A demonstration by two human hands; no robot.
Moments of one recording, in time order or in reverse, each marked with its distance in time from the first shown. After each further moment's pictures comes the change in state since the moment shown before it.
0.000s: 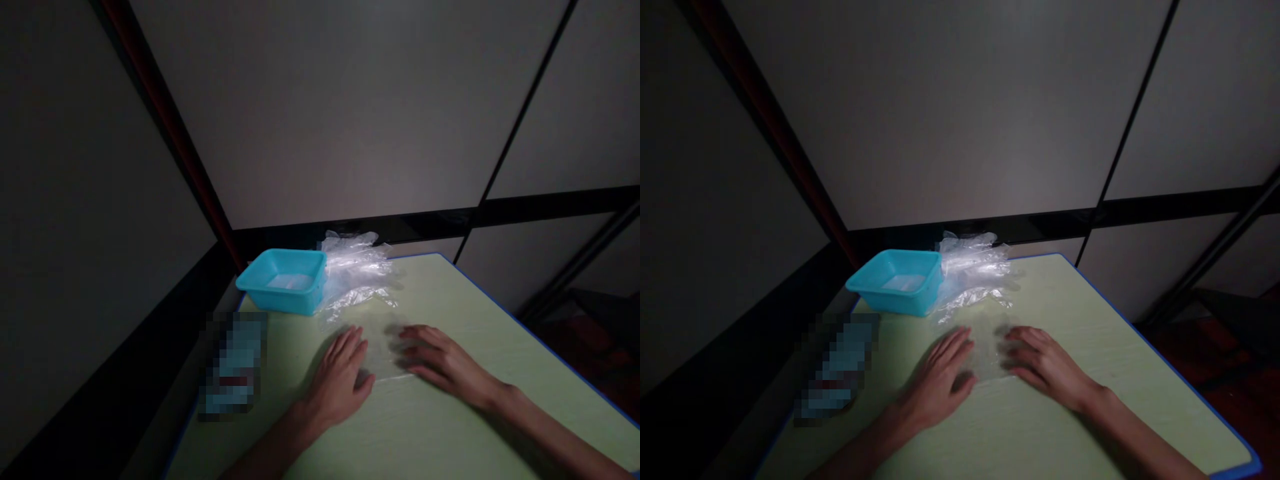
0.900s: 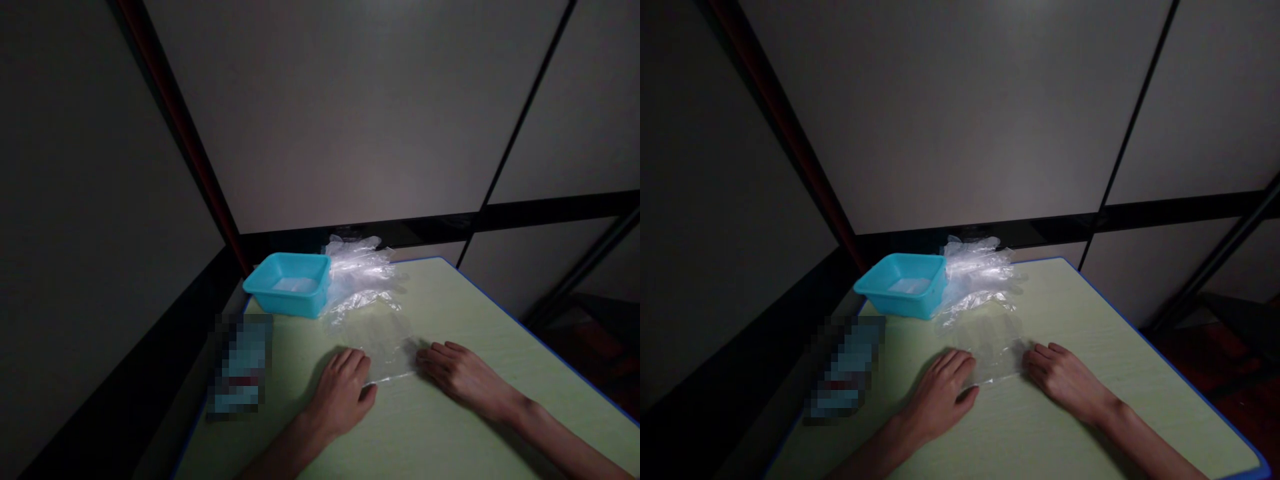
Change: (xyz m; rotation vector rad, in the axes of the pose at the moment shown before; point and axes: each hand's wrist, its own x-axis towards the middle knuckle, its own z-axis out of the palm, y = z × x) left_hand -0.010 0.008 -0.002 0.003 -0.014 -0.029; right_hand -0.017 0.006 0.012 -0.428 0.084 -0.158
